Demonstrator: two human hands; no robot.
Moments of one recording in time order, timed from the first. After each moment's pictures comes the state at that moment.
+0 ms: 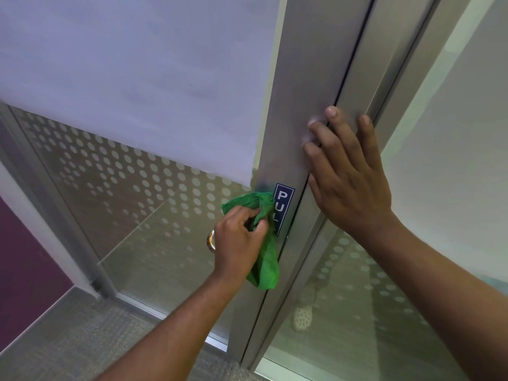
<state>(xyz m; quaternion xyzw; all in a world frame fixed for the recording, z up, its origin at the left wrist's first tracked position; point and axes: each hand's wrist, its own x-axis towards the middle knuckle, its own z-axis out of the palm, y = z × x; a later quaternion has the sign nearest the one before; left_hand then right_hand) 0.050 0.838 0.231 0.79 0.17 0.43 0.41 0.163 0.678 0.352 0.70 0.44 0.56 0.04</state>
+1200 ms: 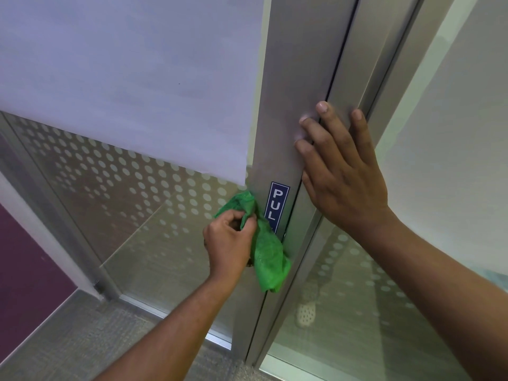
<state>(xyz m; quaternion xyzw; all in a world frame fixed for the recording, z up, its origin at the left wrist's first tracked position) 0.052 0.839 0.226 0.70 0.26 0.39 0.53 0.166 0.679 0.351 0.69 0.44 0.57 0.03</state>
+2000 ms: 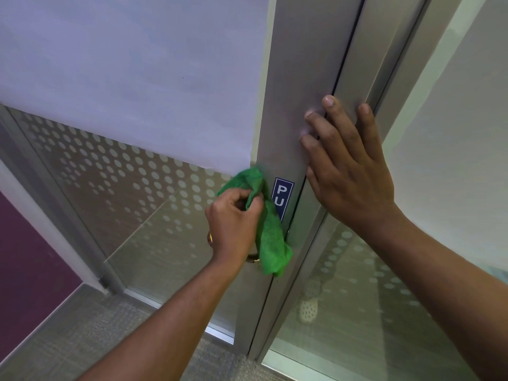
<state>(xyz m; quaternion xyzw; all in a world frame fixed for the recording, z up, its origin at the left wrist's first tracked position) 0.058 0.844 0.257 0.71 0.22 0.44 0.50 0.166 0.679 0.351 0.70 0.43 0.57 0.04</state>
